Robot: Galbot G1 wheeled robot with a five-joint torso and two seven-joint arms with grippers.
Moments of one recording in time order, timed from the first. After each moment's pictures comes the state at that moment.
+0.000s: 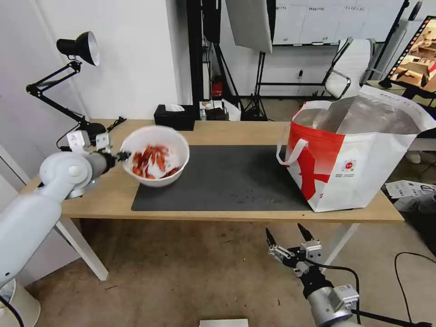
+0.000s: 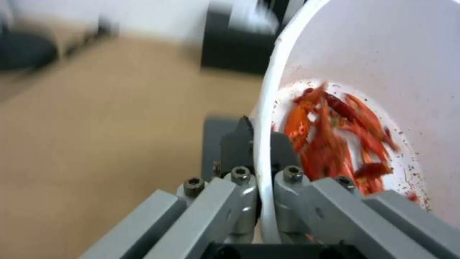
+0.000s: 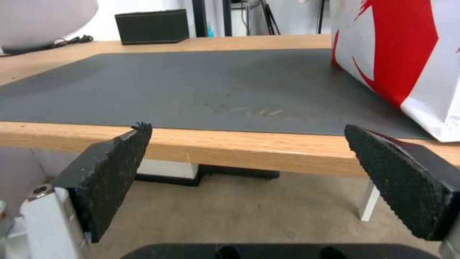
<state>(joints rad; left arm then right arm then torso) 0.52 -0.68 -0.09 -1.75 -1.31 0.52 -0.47 -1.73 1.02 0.32 2.20 0.37 0.09 0.26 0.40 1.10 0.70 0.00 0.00</state>
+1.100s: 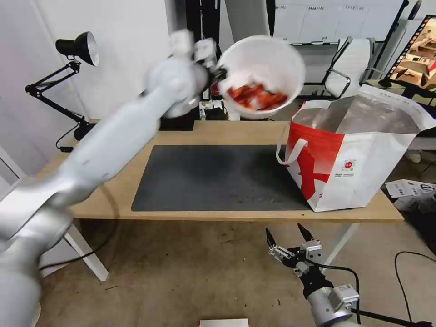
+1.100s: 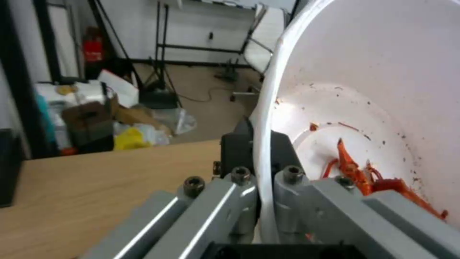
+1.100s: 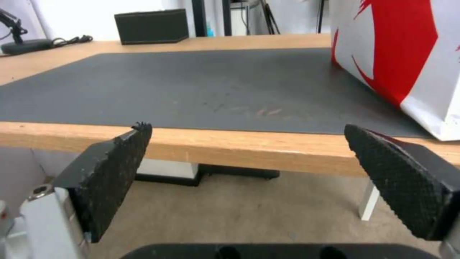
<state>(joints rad) -0.25 -1.31 0.38 -1.38 -1.52 0.57 -0.63 -1.73 1.02 0.32 2.20 0.37 0.09 0.26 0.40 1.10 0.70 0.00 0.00</state>
